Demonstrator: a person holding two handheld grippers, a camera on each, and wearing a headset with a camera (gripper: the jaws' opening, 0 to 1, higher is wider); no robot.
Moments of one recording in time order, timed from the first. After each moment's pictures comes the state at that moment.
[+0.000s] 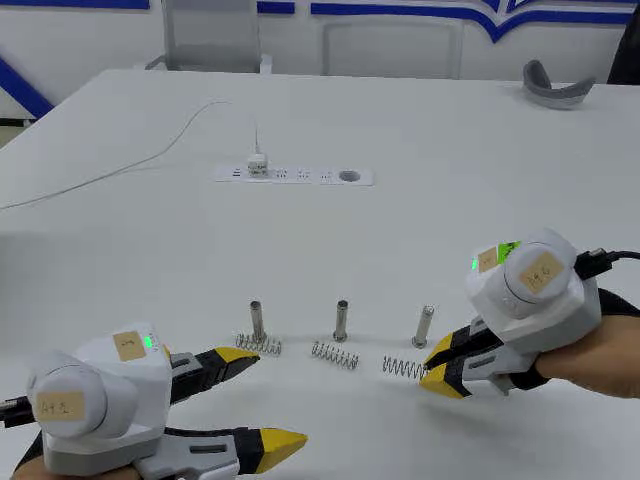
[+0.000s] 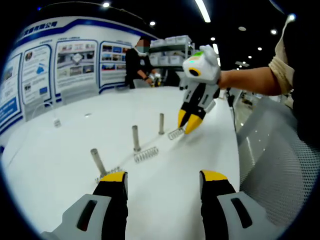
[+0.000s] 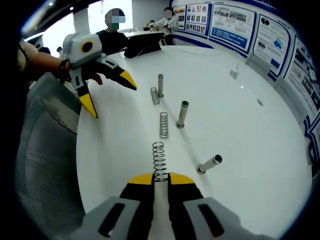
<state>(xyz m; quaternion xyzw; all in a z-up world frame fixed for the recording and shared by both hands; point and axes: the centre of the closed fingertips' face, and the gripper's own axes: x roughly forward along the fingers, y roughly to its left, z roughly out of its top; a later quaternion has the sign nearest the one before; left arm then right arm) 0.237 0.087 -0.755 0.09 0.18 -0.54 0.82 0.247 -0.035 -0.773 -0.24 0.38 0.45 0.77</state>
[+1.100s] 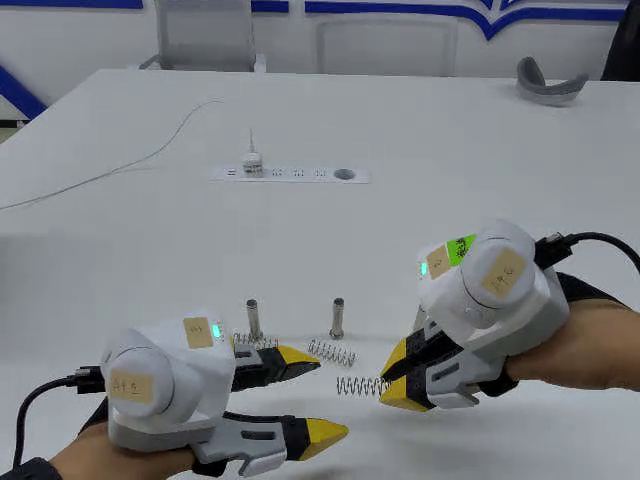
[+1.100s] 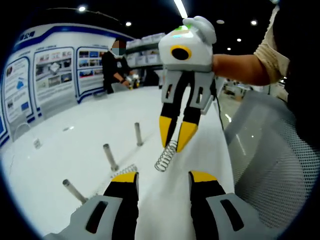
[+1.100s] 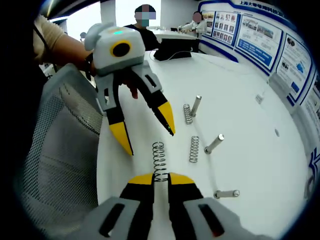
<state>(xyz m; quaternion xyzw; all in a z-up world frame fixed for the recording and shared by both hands) 0.223 0.041 -0.751 0.13 0.16 -0.60 0.77 0.219 0.013 -0.754 -0.29 0.35 0.53 0.71</state>
